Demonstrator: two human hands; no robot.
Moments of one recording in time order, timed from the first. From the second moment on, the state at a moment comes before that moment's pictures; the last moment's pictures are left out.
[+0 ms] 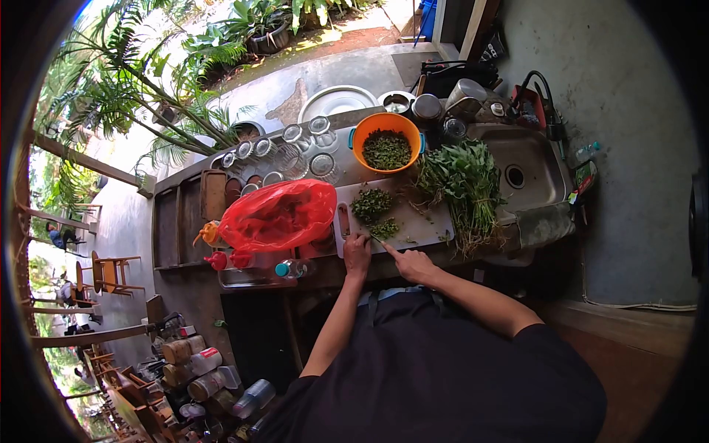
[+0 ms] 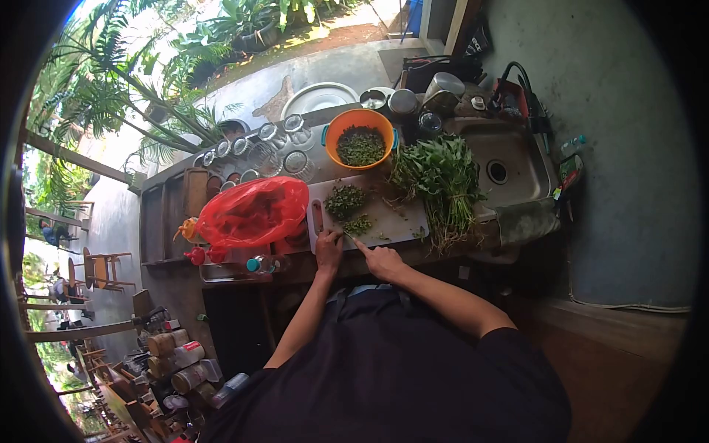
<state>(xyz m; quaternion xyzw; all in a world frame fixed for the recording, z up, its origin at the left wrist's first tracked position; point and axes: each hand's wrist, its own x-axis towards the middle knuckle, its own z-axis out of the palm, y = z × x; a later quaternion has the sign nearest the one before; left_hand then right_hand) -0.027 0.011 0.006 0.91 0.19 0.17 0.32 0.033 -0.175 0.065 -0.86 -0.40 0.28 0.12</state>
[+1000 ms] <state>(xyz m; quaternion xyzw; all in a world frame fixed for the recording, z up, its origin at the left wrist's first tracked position) -0.022 0.010 0.002 0.90 0.21 0.19 0.34 0.037 -0.193 0.071 -0.88 -0.39 0.24 0.16</state>
